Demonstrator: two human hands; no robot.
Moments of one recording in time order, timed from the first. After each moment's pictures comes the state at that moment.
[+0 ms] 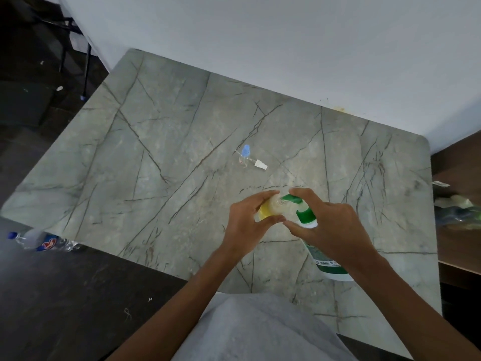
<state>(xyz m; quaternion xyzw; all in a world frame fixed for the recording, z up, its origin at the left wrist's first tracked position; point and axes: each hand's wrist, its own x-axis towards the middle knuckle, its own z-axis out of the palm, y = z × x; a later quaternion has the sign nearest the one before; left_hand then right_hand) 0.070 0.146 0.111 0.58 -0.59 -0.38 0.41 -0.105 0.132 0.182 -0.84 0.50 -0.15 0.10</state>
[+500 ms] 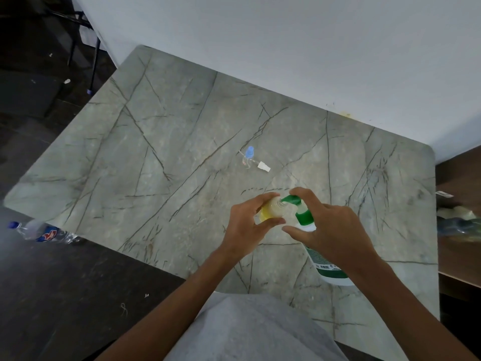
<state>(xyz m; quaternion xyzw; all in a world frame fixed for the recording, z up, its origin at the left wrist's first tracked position) 0.072 0.146 0.106 0.58 -0.58 -0.39 0.42 -0.102 0.127 0.188 -0.86 0.50 -0.10 0.11</state>
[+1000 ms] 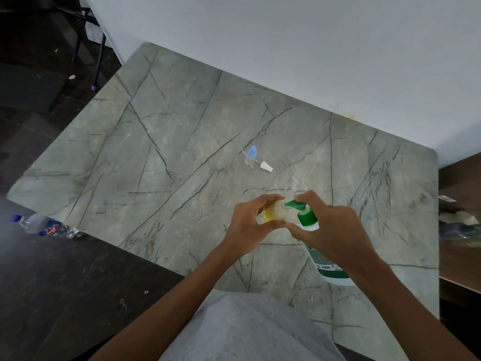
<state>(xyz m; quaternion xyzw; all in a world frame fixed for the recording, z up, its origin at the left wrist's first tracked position) 0.073 0.145 0.108 0.56 -0.57 -0.43 0.42 -0.103 0.125 0.184 -0.86 0.48 -0.15 0.11</state>
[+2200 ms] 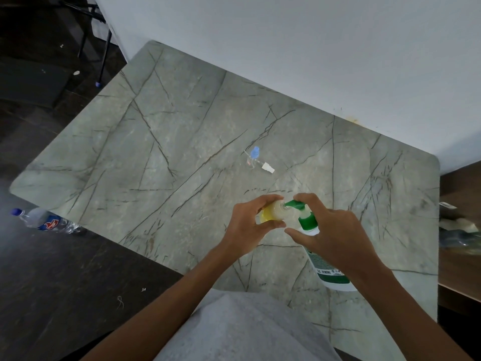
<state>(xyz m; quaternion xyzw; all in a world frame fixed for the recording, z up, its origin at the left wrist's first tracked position) 0.076 0.145 0.107 0.58 -0.57 -0.41 0.41 -0.103 0.125 0.183 -0.87 0.47 -0.13 0.11</state>
